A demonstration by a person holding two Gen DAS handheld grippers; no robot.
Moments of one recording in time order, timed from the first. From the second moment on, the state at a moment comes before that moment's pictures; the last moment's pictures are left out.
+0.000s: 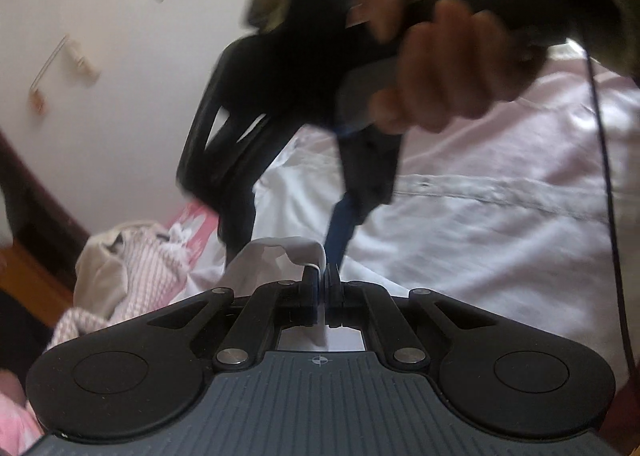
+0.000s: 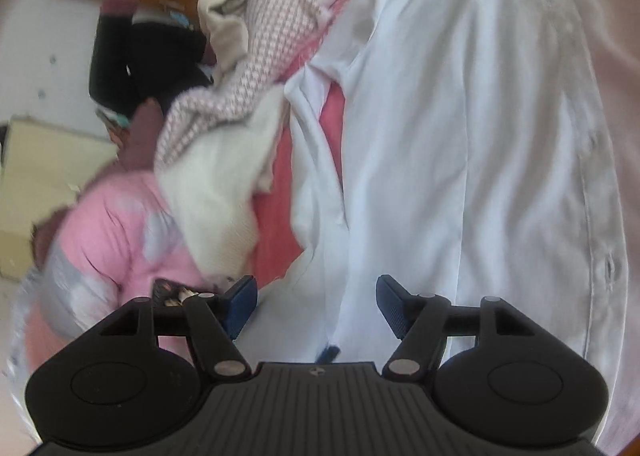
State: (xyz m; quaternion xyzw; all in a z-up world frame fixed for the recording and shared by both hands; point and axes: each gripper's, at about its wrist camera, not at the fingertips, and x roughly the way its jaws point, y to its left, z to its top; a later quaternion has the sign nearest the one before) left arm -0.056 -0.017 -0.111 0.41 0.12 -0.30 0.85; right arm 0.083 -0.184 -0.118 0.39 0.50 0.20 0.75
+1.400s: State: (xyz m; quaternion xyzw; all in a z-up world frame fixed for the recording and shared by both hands) left arm 0.005 0.072 -0.129 -0.04 0.46 -0.30 0.83; right arm 0.035 -0.193 -0.154 0.31 0.54 0.12 0.77
